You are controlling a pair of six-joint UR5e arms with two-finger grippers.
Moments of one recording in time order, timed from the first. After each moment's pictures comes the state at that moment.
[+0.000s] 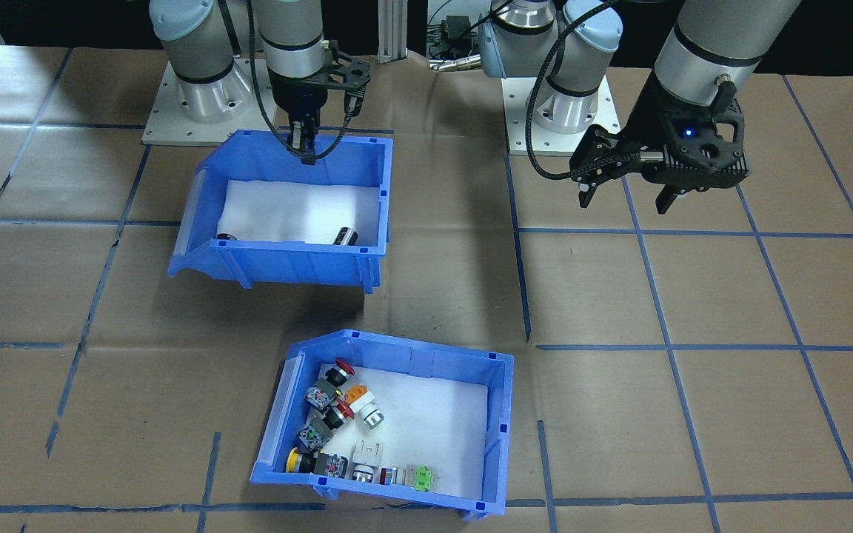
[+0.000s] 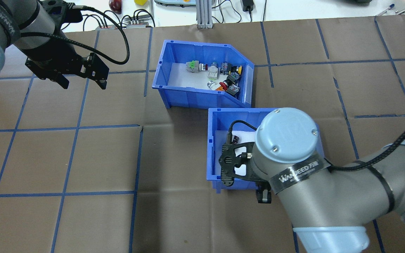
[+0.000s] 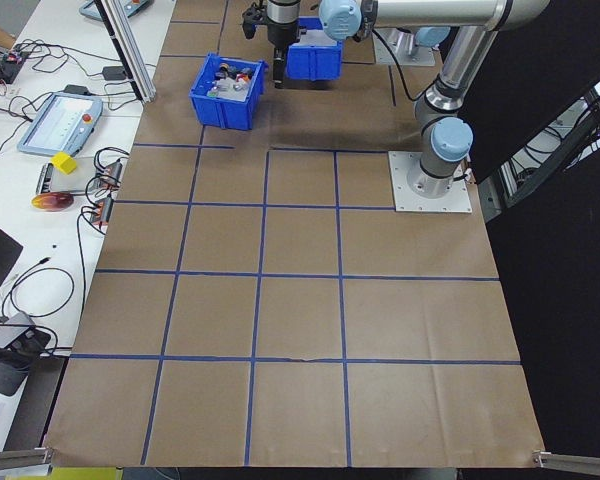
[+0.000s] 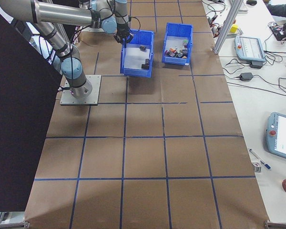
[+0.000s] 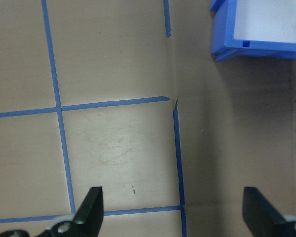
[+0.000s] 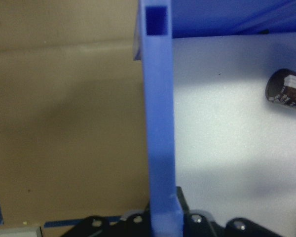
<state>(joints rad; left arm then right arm) -1.50 -1.55 -1.62 -1.50 1.56 0.14 1.98 -1.78 2.16 -1.98 -1.62 -1.08</state>
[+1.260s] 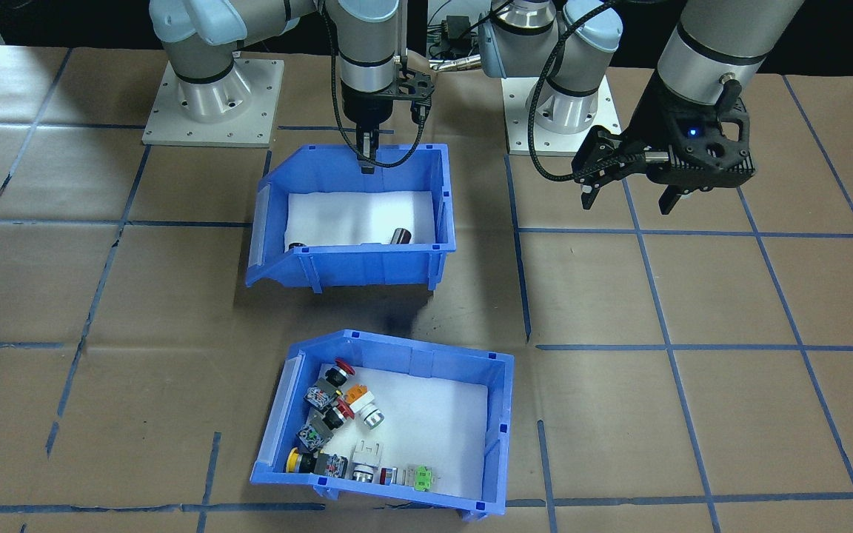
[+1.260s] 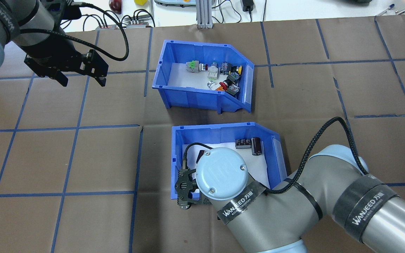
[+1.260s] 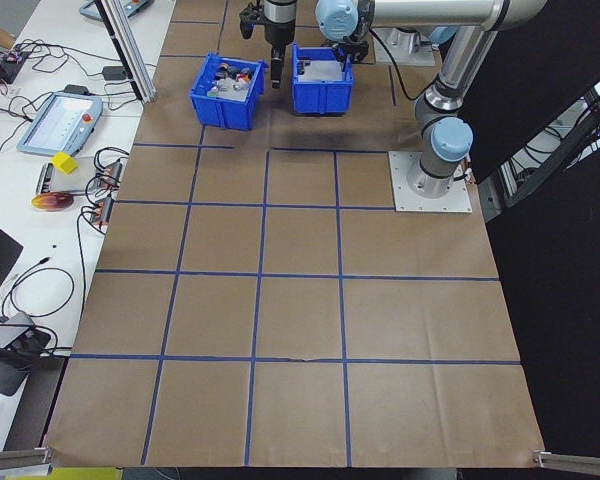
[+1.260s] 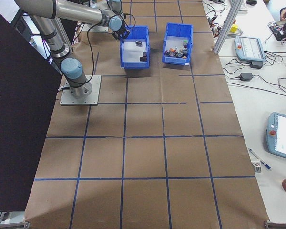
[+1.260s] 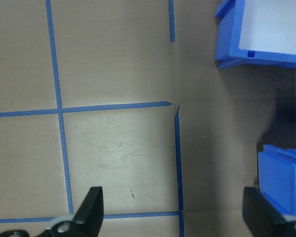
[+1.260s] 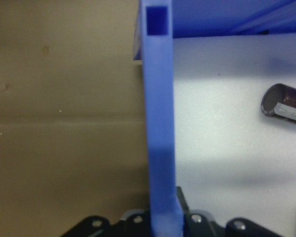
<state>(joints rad) -1.50 -1.55 -1.60 -1.50 1.56 0.13 2.18 -1.63 2.17 -2.14 -1.62 -0.96</state>
